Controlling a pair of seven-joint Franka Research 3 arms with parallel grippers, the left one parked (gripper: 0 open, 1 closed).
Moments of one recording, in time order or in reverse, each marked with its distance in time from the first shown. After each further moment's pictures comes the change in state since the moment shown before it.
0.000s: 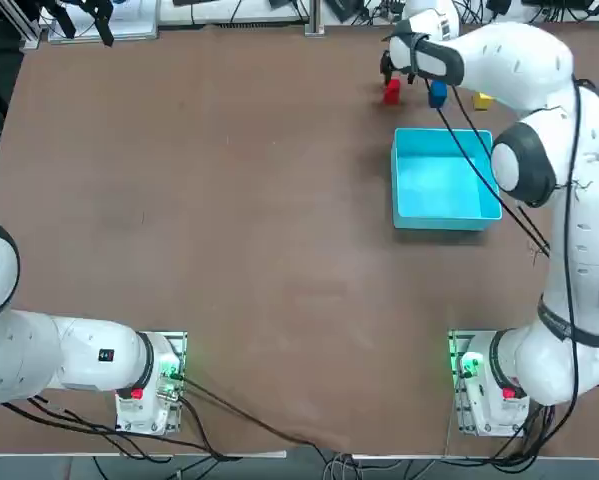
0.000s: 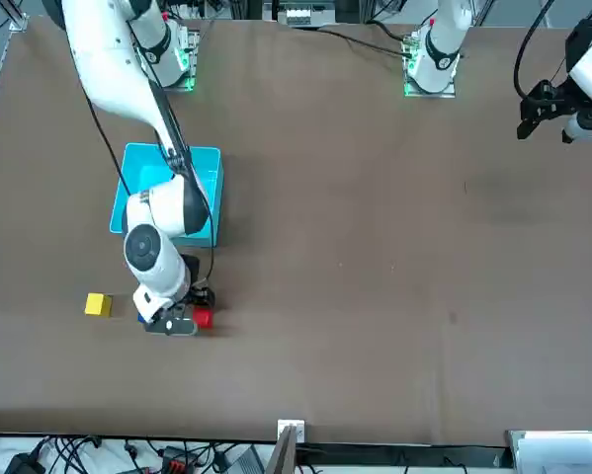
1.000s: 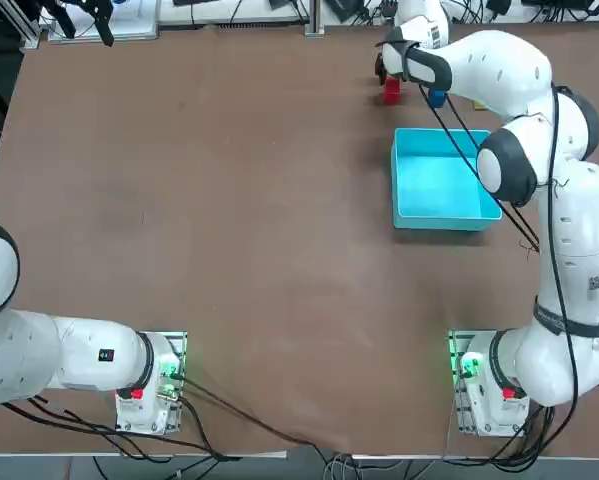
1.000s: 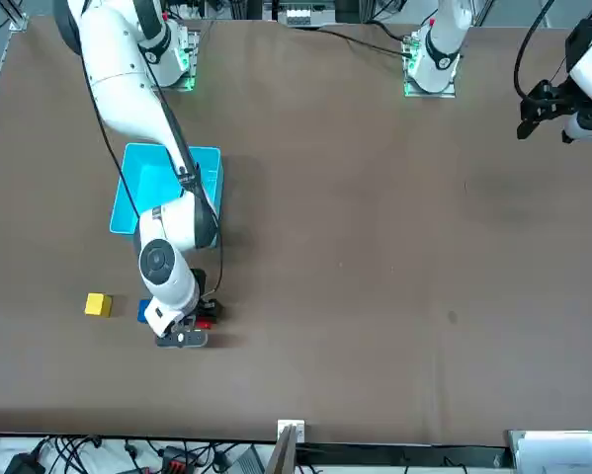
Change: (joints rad) arm 0.011 0.079 -0.012 0.092 -0.005 0.010 -0.046
